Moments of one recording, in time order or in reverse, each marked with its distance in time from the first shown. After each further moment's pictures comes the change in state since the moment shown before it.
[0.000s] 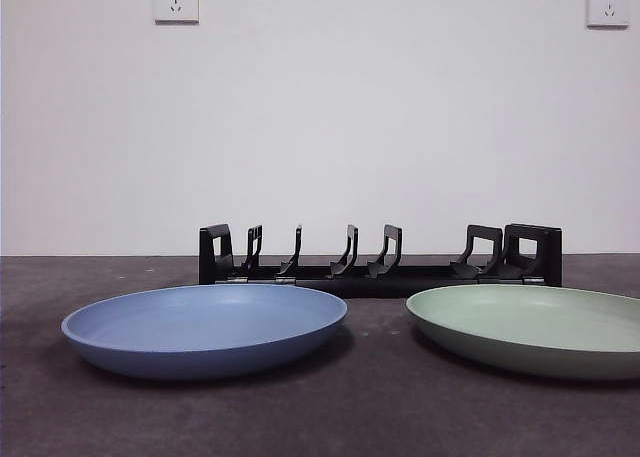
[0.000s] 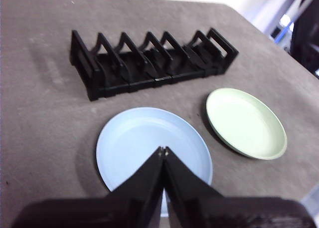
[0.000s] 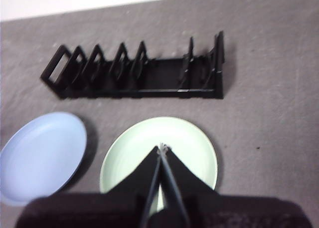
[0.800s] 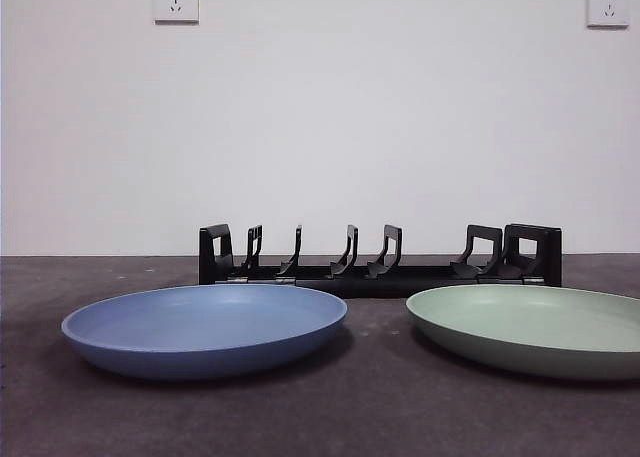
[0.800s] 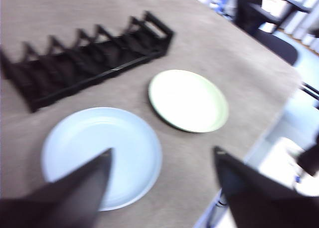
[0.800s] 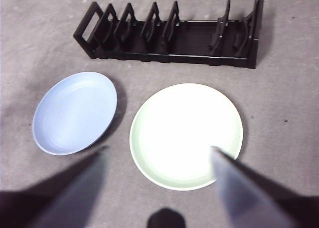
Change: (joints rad) left arm -0.170 0.114 0.277 -0.245 0.061 0.120; right arm 0.027 0.067 0.141 -0.232 -0.072 -0.078
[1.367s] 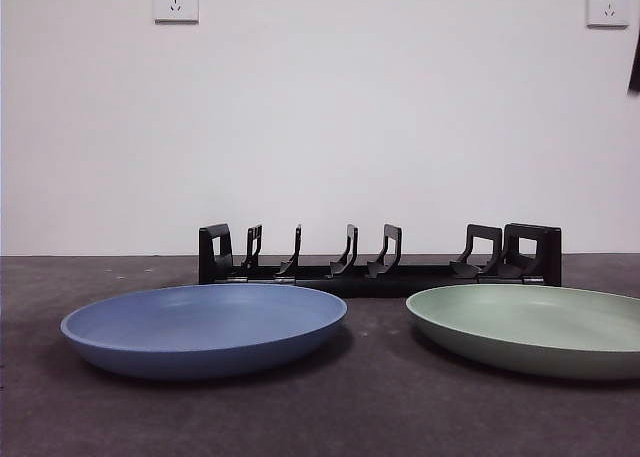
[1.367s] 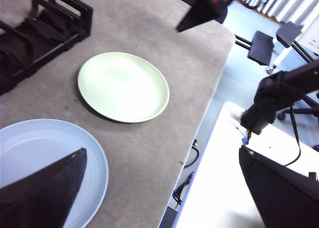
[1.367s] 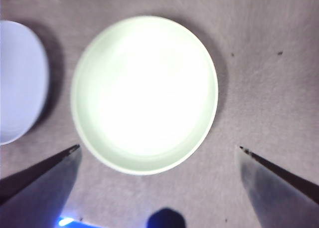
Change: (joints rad) left arm -0.256 0.227 0.094 0.039 0.045 0.067; right arm 0.000 0.500 0.000 0.041 0.089 0.015
